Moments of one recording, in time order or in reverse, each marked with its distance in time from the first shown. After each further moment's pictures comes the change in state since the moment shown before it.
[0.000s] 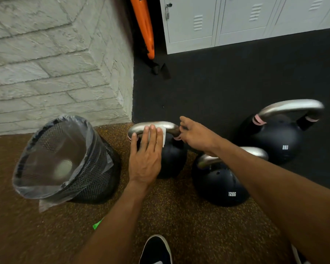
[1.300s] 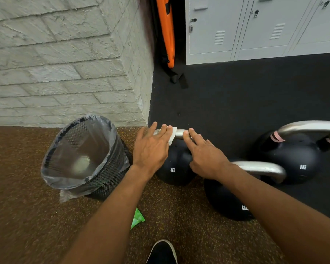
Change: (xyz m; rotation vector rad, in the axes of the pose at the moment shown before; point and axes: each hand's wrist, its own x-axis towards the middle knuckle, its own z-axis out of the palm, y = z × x) left_hand 0.037 -0.047 -0.055 -0.115 -0.240 -0.111; right_hand -0.019 -0.006 0.033 -0.824 -0.017 -0.252
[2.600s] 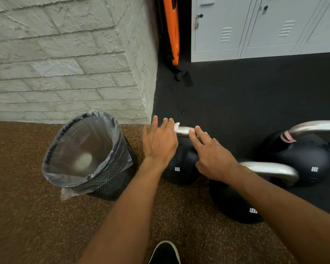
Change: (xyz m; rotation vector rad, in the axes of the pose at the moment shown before) left_hand 0.022 0.016 0.010 -0.107 -0.002 -0.260; right_hand 0.002 0.000 0.006 -0.003 0.024 -0.004
